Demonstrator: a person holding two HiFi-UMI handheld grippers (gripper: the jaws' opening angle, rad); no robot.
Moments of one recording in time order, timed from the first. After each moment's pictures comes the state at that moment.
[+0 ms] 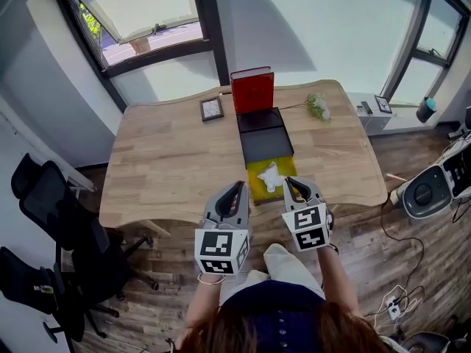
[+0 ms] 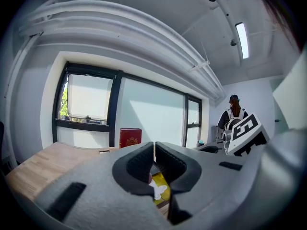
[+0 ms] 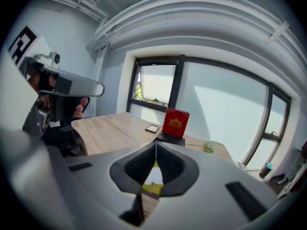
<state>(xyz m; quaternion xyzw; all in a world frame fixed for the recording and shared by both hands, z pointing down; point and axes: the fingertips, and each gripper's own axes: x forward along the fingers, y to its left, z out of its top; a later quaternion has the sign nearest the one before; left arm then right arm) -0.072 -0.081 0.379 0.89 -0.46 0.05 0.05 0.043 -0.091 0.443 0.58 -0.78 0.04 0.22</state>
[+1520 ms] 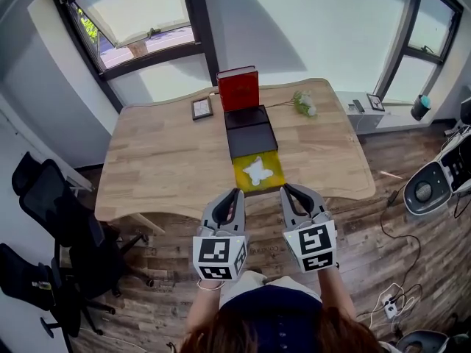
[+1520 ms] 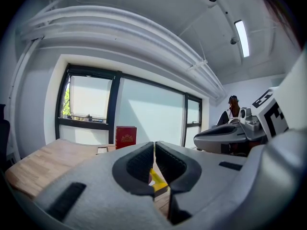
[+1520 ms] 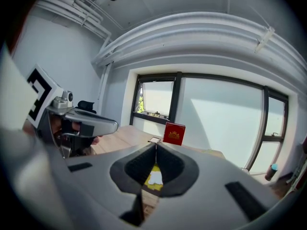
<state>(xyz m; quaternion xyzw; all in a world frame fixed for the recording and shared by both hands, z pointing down) -0.036 -0.021 0.383 0.88 -0.47 0.05 0.06 0.069 -0.004 0.379 0.57 -0.81 0.00 0.15</state>
